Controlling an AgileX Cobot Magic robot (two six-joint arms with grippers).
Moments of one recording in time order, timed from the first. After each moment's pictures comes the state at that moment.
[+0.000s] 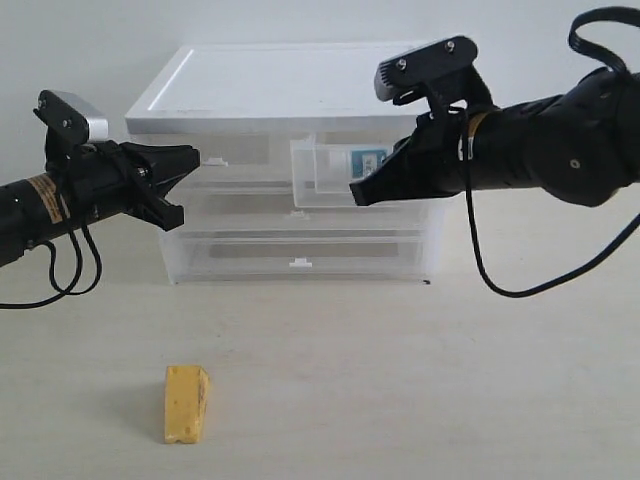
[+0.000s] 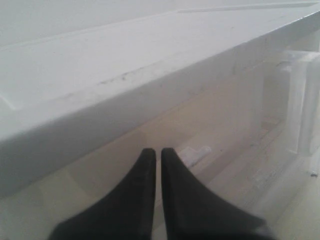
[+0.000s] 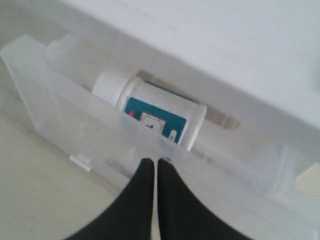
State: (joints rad) left arm -0.06 1.98 -0.98 0.84 -1.00 -0.36; right arm 0.48 1.67 -1.07 -0.31 -0.01 0.18
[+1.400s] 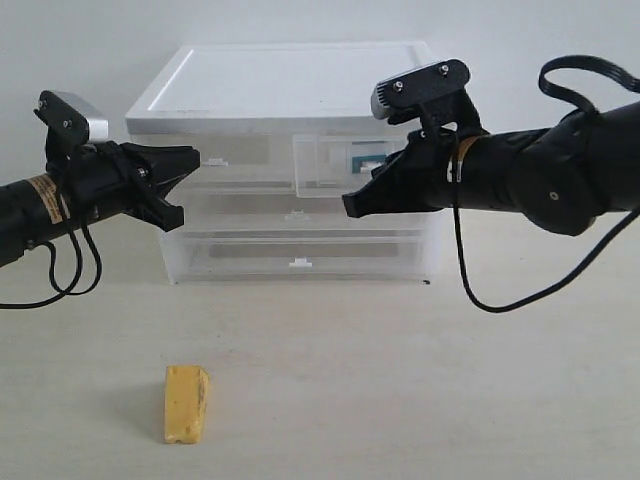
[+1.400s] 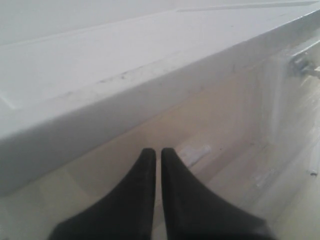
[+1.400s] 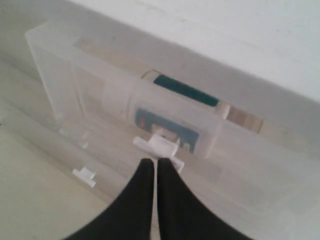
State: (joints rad) left arm -0.06 1.98 -0.98 0.84 -1.00 -0.36; right arm 0.46 1.75 -1.05 -0.30 -0.17 0.19
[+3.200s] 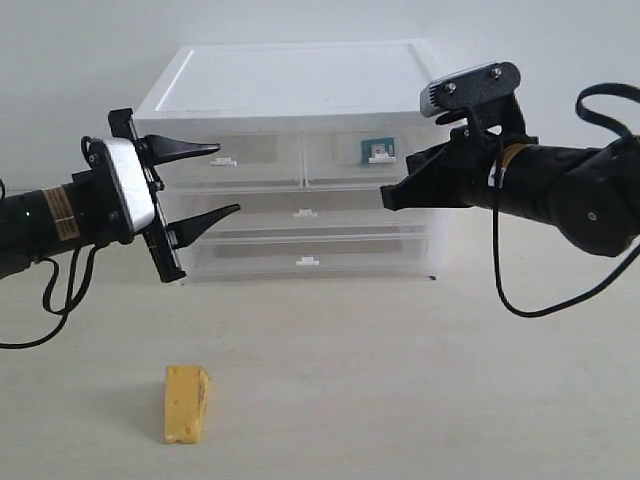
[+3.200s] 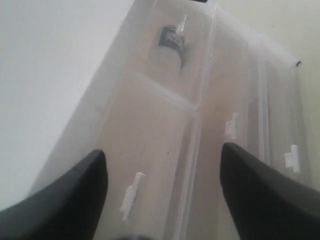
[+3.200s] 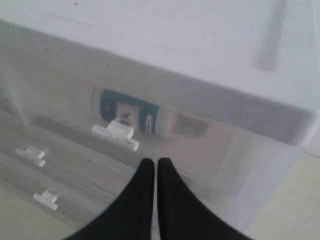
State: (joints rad) left arm -0.09 1.98 -0.97 1.02 -1.09 0.43; right arm 0.36 1.77 -0.96 -0.27 -0.39 0.15
